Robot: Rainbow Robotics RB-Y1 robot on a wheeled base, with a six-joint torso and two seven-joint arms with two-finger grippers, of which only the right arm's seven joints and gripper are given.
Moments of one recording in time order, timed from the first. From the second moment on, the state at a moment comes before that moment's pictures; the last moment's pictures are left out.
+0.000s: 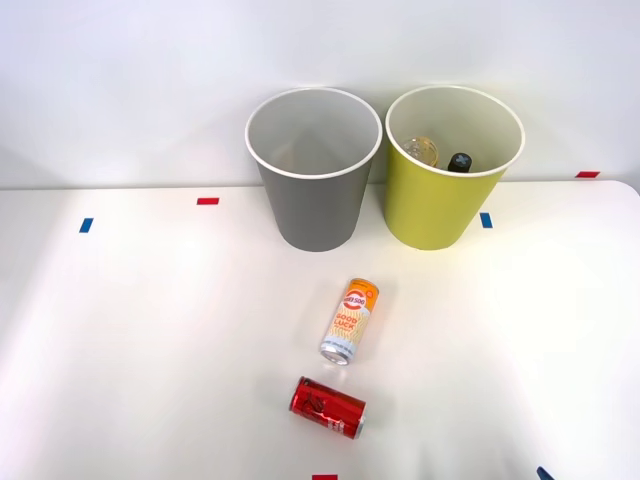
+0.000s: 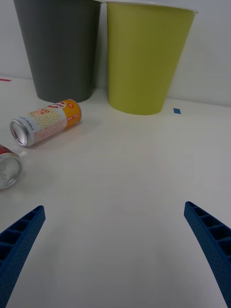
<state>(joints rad) 1.11 -0.13 0.25 -1.87 0.30 -0.73 1.47</state>
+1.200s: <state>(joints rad) 1.11 -0.13 0.25 -1.87 0.30 -0.73 1.47</state>
